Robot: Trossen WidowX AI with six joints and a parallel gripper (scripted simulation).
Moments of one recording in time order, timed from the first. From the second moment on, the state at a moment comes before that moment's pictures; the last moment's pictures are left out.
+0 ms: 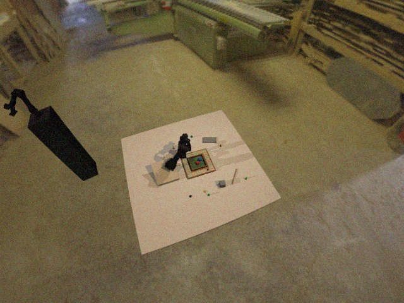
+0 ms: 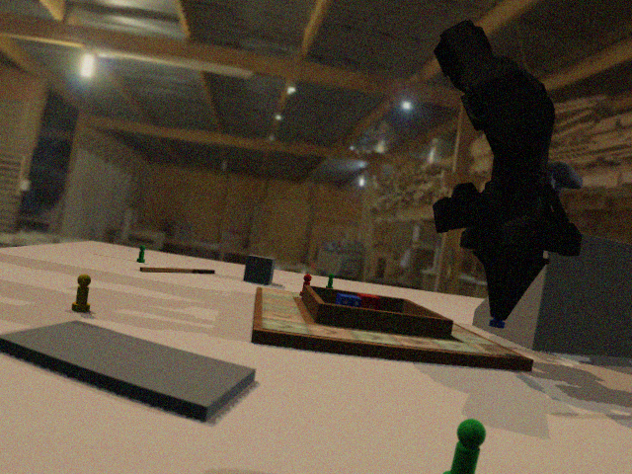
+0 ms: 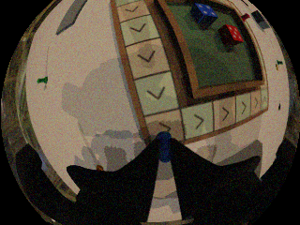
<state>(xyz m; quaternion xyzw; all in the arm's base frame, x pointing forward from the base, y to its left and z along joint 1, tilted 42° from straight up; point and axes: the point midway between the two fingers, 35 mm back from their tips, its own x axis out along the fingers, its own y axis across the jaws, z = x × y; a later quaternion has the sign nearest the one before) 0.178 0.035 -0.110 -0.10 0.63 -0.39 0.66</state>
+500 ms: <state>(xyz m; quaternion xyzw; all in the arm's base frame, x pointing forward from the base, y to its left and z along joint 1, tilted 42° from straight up) 0.175 0.022 -0.125 -0.10 0.63 -0.39 0.66</state>
